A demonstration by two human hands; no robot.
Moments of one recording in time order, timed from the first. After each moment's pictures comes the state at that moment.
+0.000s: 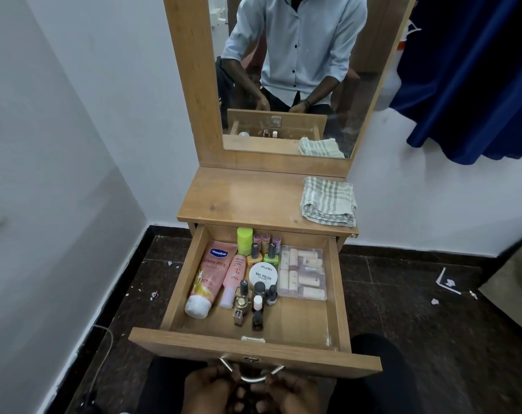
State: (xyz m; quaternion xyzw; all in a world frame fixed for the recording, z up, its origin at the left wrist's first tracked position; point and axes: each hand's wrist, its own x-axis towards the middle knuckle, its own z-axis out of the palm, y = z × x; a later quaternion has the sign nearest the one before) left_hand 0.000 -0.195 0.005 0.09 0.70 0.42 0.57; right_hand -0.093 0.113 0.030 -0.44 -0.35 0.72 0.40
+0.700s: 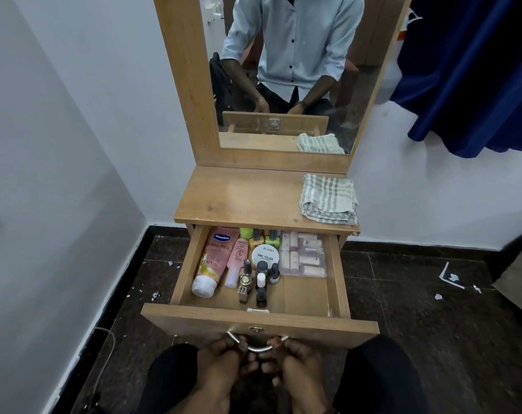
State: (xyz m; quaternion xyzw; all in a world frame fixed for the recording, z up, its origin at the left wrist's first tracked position) left_hand 0.009 -0.159 0.000 0.07 0.68 0.46 0.56; right_hand 0.130 -0.152 -0.022 -0.63 -0.25 0.64 0.35
